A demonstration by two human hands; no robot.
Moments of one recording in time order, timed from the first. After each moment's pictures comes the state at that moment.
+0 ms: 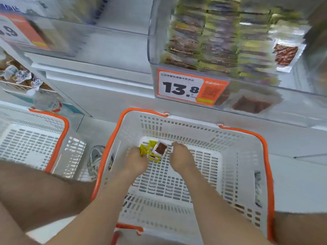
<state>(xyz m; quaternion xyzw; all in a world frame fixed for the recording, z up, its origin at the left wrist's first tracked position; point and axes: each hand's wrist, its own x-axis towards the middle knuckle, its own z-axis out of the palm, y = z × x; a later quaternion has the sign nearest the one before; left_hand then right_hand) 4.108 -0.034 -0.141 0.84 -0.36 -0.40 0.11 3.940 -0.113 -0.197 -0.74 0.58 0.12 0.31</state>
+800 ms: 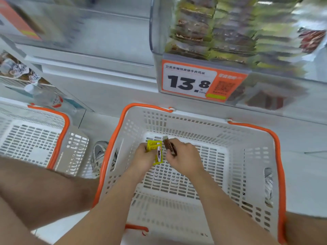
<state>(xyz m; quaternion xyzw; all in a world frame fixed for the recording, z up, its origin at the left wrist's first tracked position) 4.091 -0.037 -0.170 0.77 -0.15 -0.54 0.32 3.931 -0.094 -0.192 -0.82 0.48 -0.09 0.28</state>
